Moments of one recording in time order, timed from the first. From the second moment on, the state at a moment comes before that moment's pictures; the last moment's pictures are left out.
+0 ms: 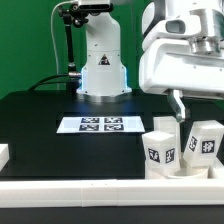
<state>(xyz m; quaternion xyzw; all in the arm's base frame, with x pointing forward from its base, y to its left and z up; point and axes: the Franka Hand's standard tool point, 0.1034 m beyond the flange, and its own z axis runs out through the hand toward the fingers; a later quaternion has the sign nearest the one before) 0.630 0.124 0.113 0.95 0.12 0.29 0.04</state>
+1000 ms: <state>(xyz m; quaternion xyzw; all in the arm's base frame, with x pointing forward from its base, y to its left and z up) 0.626 0.118 0.128 0.98 0.10 0.17 0.04</state>
